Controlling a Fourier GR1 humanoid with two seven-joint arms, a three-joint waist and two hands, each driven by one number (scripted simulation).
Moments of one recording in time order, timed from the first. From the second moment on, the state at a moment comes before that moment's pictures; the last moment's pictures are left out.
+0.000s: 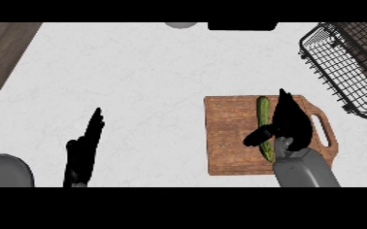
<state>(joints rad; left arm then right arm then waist) 0.06 0.27 -0.28 -1.37 0.16 0.36 -0.03 -0.24 -0.16 0.26 -1.59 0.84 0.08 1.20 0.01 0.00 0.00</state>
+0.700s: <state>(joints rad) 0.05 0.25 -0.26 -1.36 0.14 0.35 -0.02 -0.27 -0.07 0.14 -1.49 0.85 0.18 1.16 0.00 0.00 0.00</state>
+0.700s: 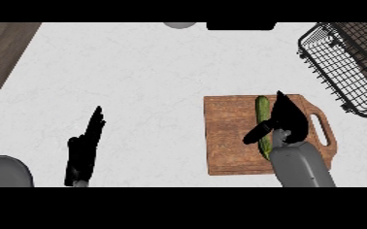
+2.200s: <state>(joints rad) 0.08 0.21 -0.19 -1.38 0.09 0.30 -0.01 -0.20 -0.15 0.01 -1.35 0.93 0.15 0.91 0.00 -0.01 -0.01</state>
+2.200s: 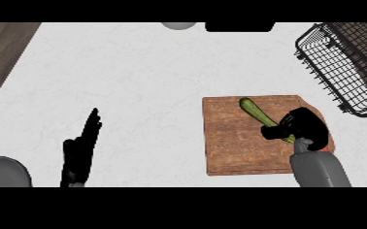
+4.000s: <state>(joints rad) 0.08 0.17 -0.18 -1.39 0.02 0.28 0.00 -0.32 -0.82 -0.65 -1.80 0.54 0.27 0.96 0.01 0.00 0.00</state>
